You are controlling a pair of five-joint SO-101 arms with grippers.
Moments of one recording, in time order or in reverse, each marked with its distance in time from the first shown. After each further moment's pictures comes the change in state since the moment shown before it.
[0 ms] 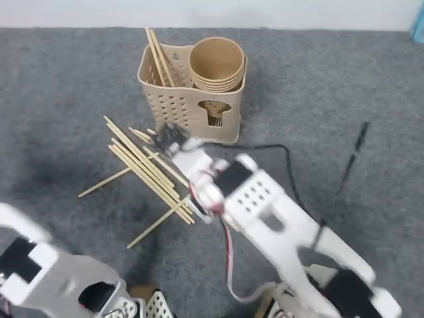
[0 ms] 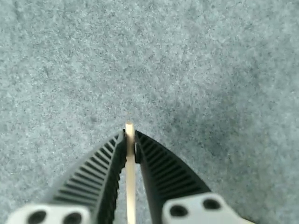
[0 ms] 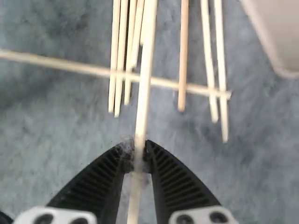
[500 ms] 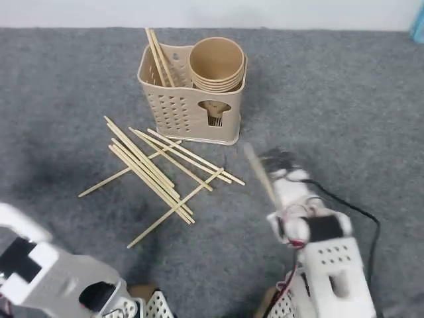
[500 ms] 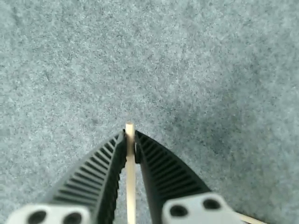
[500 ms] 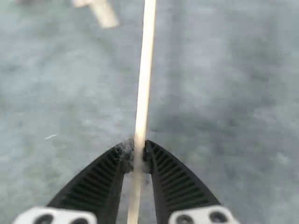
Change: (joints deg) left arm 0.1 0.0 0.0 0.0 -2.0; right arm 38.4 -43.0 40.4 -4.2 10.0
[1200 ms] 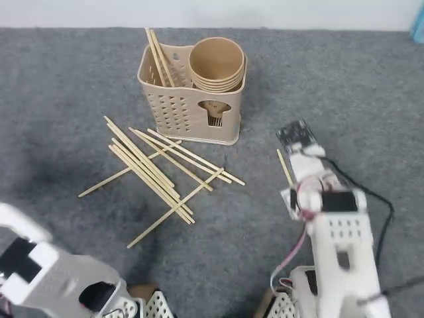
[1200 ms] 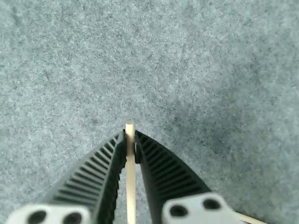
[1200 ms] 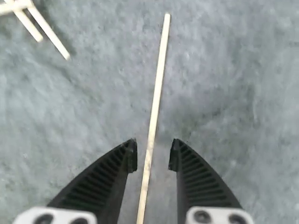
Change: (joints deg) left arm 0.0 0.0 0.0 0.0 0.0; right arm 2.7 22.2 -20.7 0.0 3.6
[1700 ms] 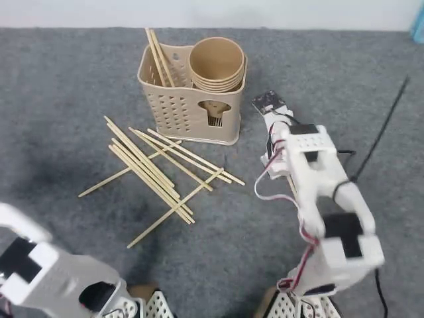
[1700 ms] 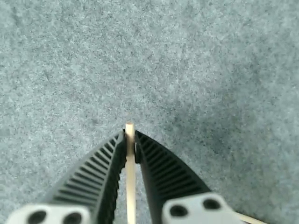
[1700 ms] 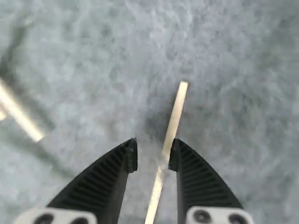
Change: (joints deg) left arm 0.0 0.0 0.0 0.0 0.0; right arm -3.4 53.7 -29.4 -11.3 -1.1
